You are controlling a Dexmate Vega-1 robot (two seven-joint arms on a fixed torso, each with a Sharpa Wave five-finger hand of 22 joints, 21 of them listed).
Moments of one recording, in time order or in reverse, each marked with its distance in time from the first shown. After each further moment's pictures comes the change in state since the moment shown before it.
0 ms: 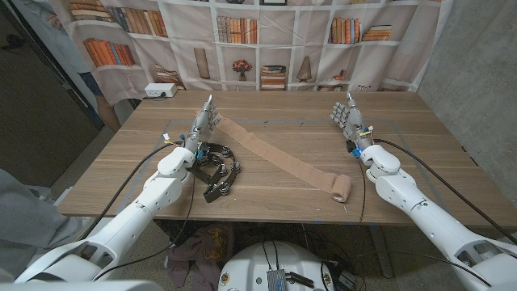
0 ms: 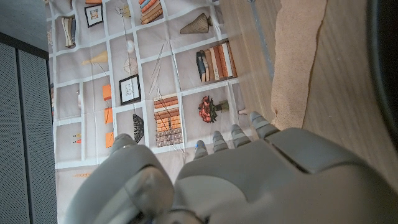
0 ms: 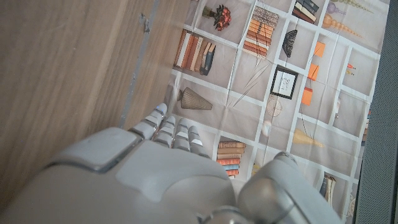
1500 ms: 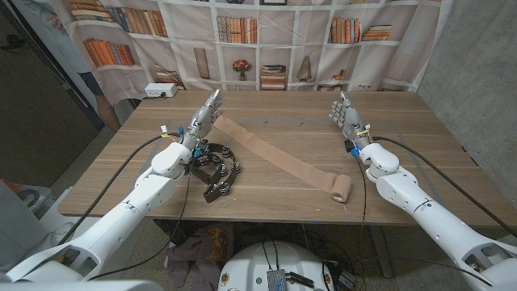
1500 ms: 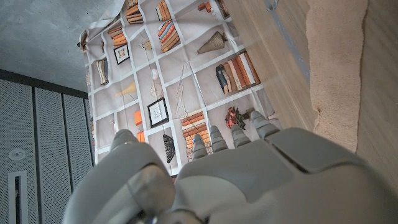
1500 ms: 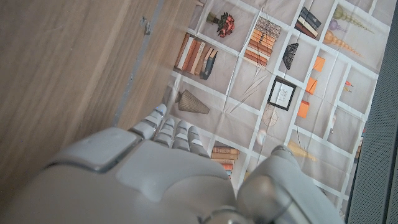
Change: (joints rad) left arm 0.035 0.094 0.006 -0.124 0.101 -0.045 -0.017; left_hand 0.041 0.015 0.007 -0.008 0.000 0.093 -0.003 0.021 -0.003 0.085 -0.016 0.020 0.000 -0.016 0.002 0.000 -0.003 0.004 0.007 0.000 0.000; right arm -0.023 -0.038 -0.013 -0.096 -0.066 -0.051 -0.082; right_hand 0.047 0.013 0.015 -0.026 0.000 -0.015 -0.015 0.000 0.000 -0.041 -0.005 -0.004 0.002 -0.042 0.002 -0.004 0.000 -0.004 0.004 -0.021 0.000
